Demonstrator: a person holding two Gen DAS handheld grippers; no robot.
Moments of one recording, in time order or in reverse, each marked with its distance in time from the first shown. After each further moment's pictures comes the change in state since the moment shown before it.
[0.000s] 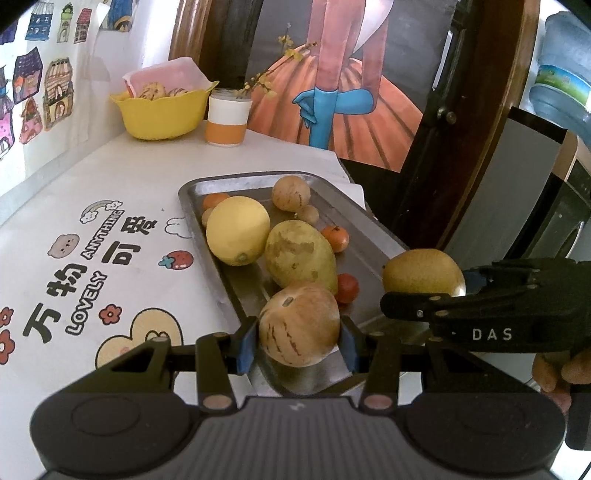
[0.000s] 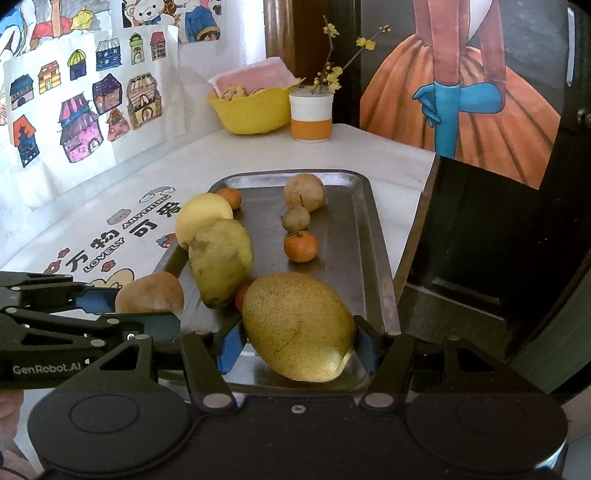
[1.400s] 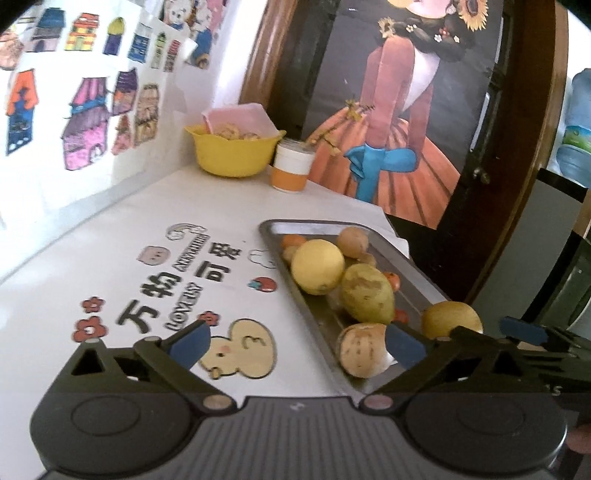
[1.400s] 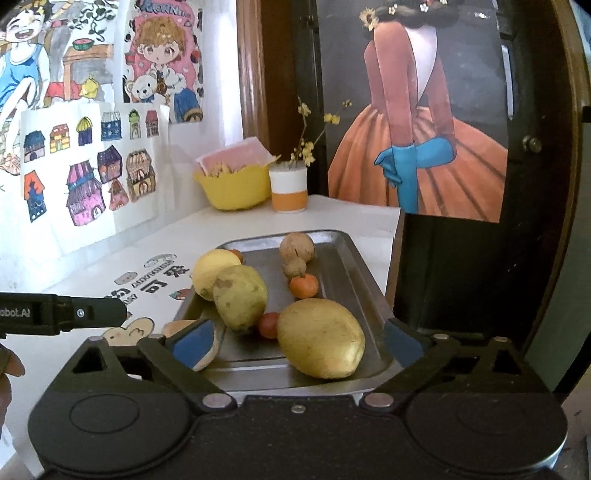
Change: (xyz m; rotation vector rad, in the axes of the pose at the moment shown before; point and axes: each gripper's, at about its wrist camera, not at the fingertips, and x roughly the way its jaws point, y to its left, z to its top) left arm -0.062 0.043 -0.017 -0.114 -0.175 0.105; right arm -0.048 0.035 -0.047 0.101 -0.302 -0.096
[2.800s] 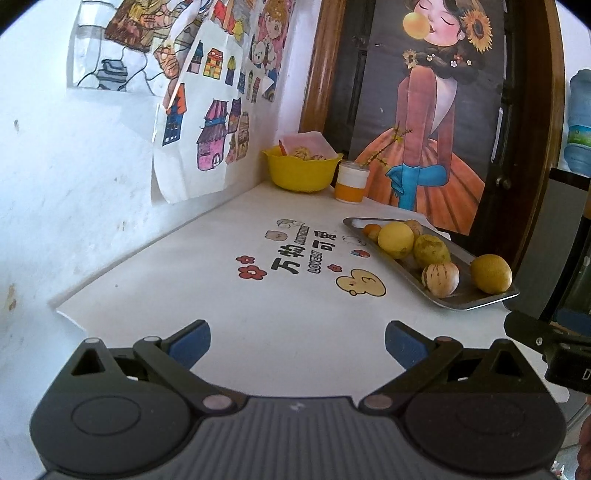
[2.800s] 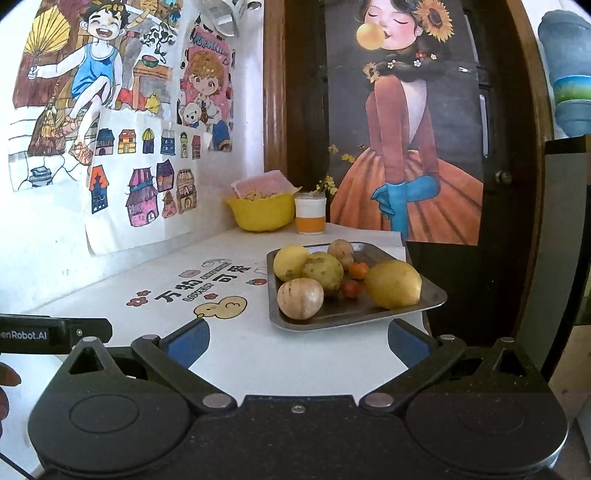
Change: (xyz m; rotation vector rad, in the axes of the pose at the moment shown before) left arm -0.116 0.082 -0.076 0.039 -0.103 0.109; right arm -0.098 0.122 -0.077 -0.007 -0.149 -0.095
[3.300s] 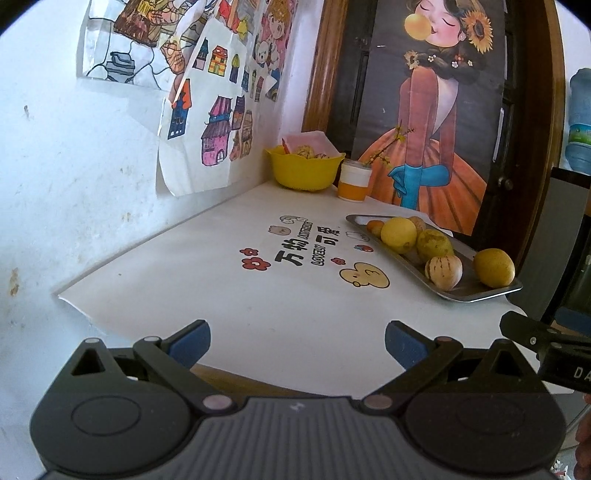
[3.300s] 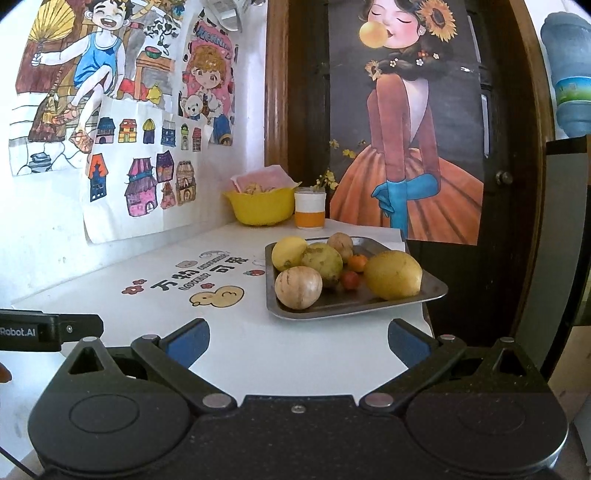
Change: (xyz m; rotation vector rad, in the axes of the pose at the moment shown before) left arm 0.000 0.001 -0.010 0.004 -0.010 0.007; right arm 0.007 0.001 -0.011 -0.012 0.008 -0.004
